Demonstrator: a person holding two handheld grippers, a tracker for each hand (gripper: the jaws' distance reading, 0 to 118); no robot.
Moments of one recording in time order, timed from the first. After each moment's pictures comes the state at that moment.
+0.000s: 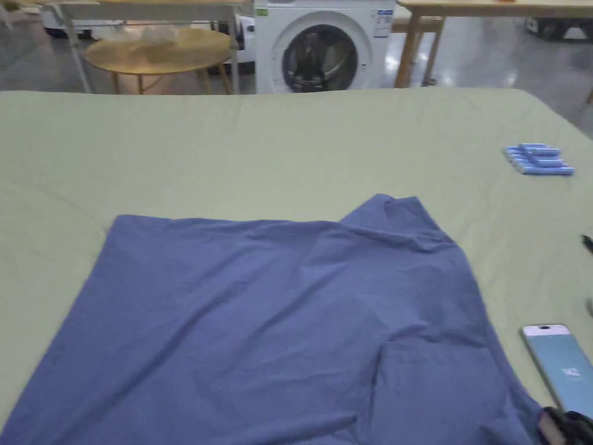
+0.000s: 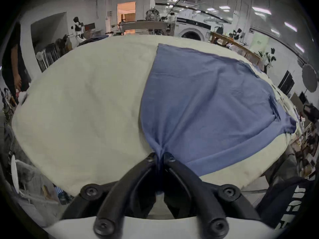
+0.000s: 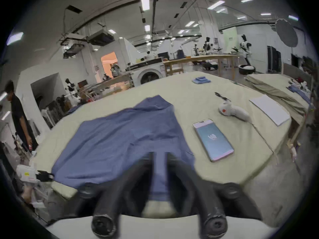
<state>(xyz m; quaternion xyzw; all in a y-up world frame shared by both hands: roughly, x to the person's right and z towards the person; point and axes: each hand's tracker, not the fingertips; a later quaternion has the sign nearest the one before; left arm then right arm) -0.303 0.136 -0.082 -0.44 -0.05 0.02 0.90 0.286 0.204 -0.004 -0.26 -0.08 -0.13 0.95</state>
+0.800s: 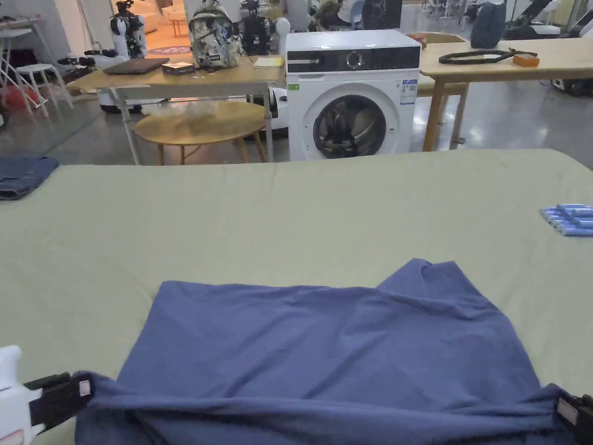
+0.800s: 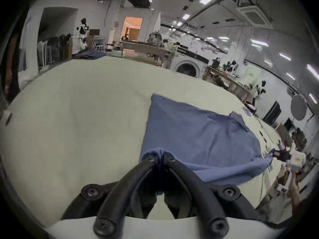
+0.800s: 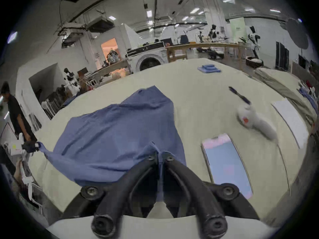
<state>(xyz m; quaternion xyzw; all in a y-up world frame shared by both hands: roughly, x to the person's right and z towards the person) -0.332 0.217 -0.248 -0.34 -0.09 0.12 0.93 0.334 0.192 -0.172 -0.32 -0.02 -0.13 0.94</state>
